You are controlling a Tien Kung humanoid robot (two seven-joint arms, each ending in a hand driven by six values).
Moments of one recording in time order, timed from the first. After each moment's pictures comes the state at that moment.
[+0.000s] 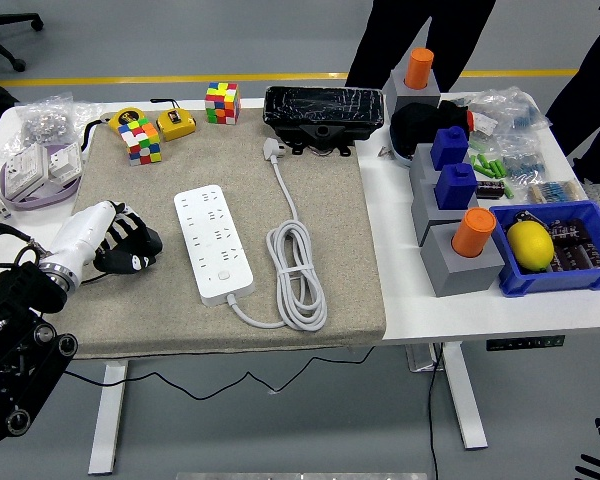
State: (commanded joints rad) left arm -0.22 0.22 -1.29 -1.21 2.11 0.06 0.16; right arm 0.19 -0.11 1.66 0.18 -1.23 -0.10 -0.11
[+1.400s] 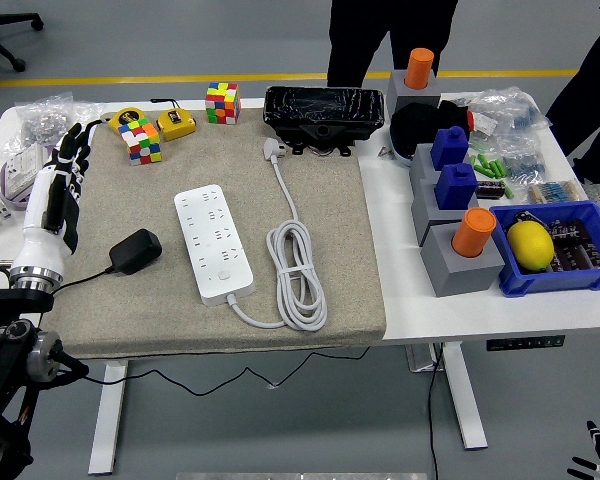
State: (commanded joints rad) left arm -0.11 0.07 -1.51 -1.30 1.12 0.09 -0.26; right arm 0.19 -0.09 1.66 0.18 -1.24 -0.09 -0.10
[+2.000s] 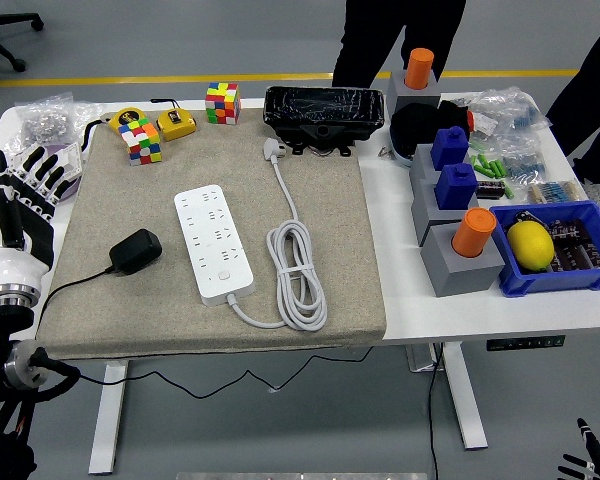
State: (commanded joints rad) left arm -0.08 0.05 -1.60 -1.26 0.97 0.09 -0.23; right arm 0.19 -0.07 1.64 0.18 -1.24 -0.09 -0.10
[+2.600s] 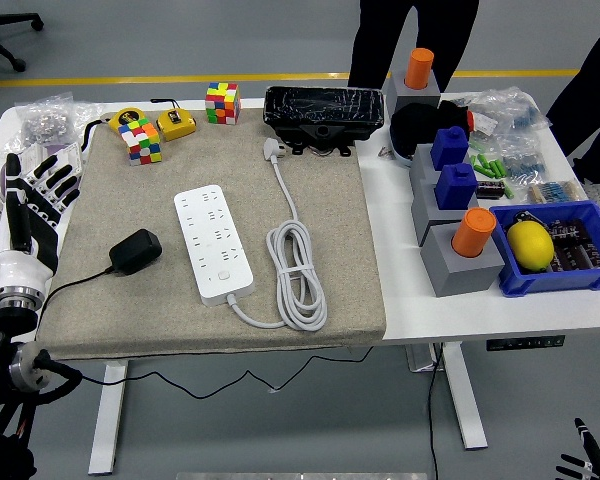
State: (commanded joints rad) left arm -0.08 0.05 -1.58 -1.28 1.02 0.12 -0.19; right arm 0.19 -0.07 1.63 0.18 -1.23 -0.09 -0.11
